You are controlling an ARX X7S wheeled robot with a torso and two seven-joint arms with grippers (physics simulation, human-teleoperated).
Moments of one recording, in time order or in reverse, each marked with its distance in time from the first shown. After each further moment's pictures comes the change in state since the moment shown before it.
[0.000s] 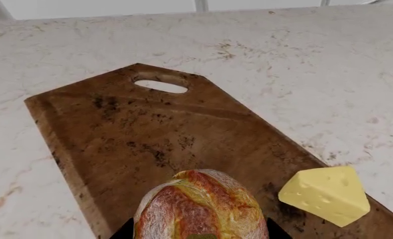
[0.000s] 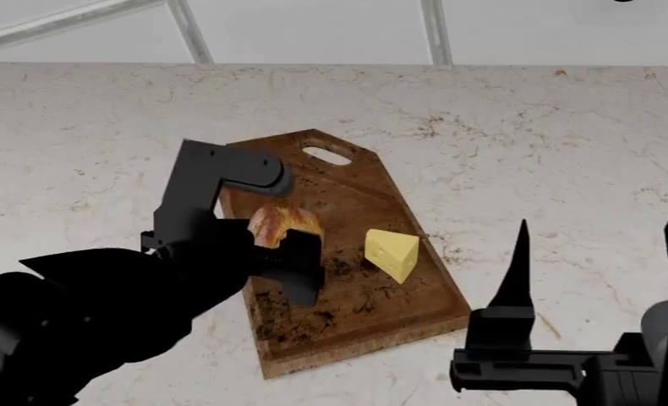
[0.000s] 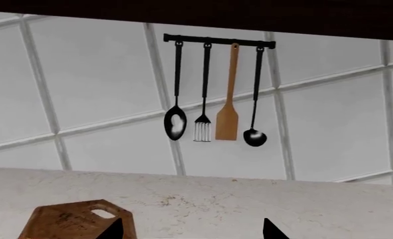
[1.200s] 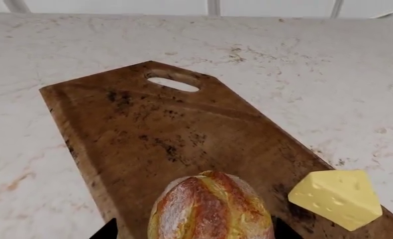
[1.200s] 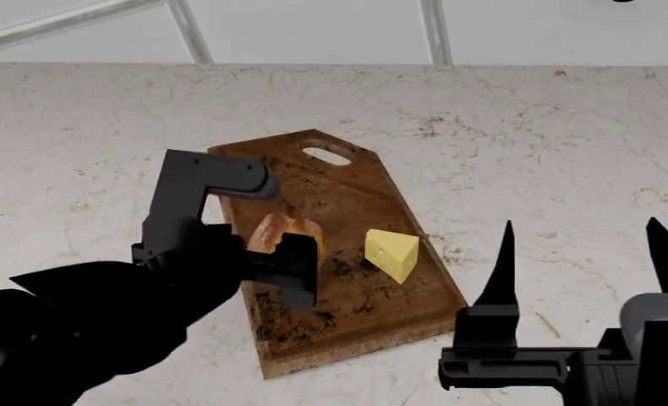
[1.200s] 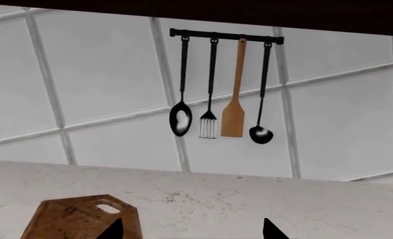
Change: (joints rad) left arm 0.038 -0.029 0.006 0.026 -0.060 0.057 -0.053; right arm 0.017 0.018 -0.055 0.027 0.001 -0.019 0.017
